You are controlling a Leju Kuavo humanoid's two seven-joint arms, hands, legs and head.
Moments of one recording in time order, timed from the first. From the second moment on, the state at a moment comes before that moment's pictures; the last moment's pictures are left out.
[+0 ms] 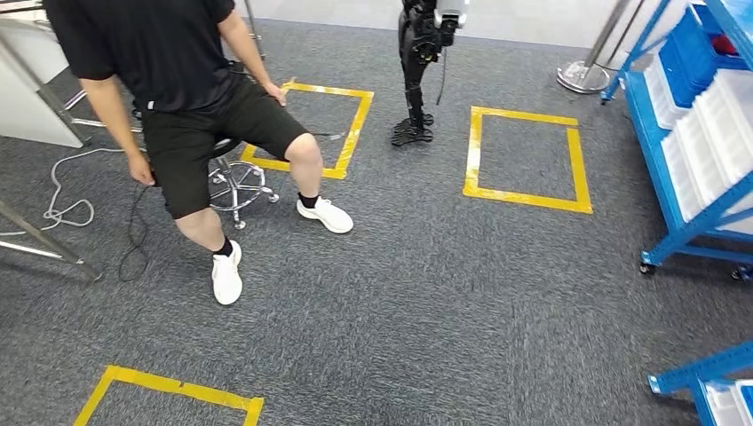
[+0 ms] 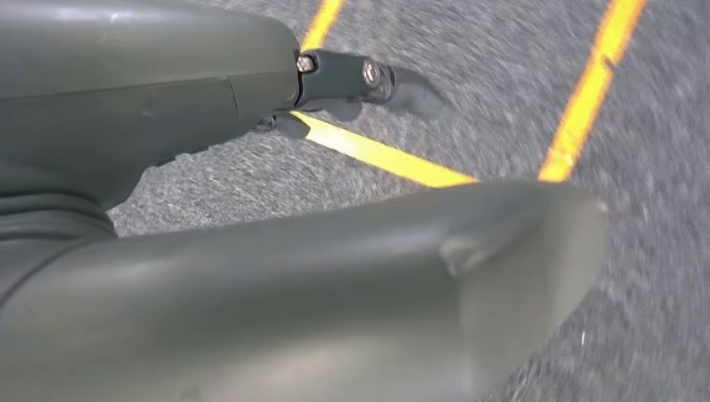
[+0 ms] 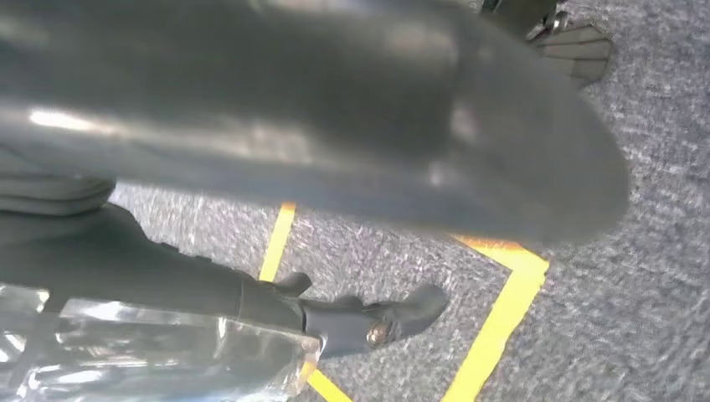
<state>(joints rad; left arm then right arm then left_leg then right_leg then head) -0.07 -0.13 1.02 -0.21 -0.89 0.31 -0.44 -0.05 0.06 -0.12 -0.19 0.38 -0.23 0.01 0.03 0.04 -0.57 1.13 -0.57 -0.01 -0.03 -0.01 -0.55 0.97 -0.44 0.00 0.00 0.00</state>
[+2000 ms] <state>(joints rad) -0.08 -0.15 0.98 -0.21 -0.94 0.27 -0.46 -0.05 0.06 -0.17 -0.19 0.36 -0.25 0.04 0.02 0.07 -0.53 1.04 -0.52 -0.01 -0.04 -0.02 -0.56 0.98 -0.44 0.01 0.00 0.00</state>
